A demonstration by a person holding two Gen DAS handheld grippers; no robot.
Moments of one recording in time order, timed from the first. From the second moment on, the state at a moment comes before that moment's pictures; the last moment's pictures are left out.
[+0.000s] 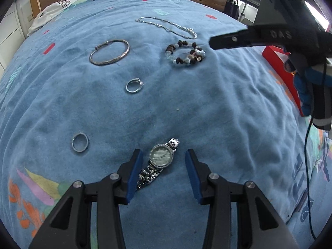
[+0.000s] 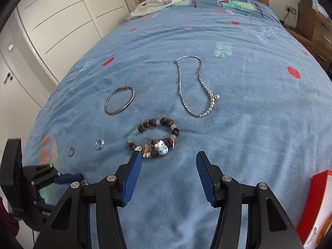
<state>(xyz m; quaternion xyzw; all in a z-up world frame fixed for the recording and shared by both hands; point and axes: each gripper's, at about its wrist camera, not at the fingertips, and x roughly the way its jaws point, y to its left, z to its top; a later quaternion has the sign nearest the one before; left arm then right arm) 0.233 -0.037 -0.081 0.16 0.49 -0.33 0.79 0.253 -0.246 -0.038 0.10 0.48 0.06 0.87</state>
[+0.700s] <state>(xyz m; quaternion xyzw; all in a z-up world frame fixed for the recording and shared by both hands) 0.230 -0.040 -0.086 0.14 0.49 -0.30 0.81 0.294 -0.232 -0.074 0.08 0.50 0.04 0.86</state>
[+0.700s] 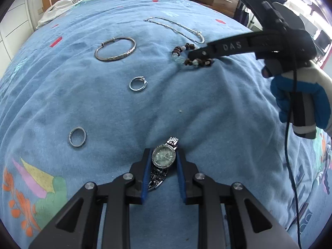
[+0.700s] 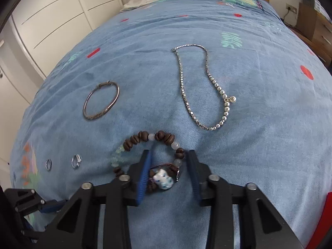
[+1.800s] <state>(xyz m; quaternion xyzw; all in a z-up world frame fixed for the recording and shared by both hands) 0.127 -0.043 0.015 0.11 0.42 -0.28 0.86 0.129 -0.253 0.046 0.06 0.41 0.04 0.91</state>
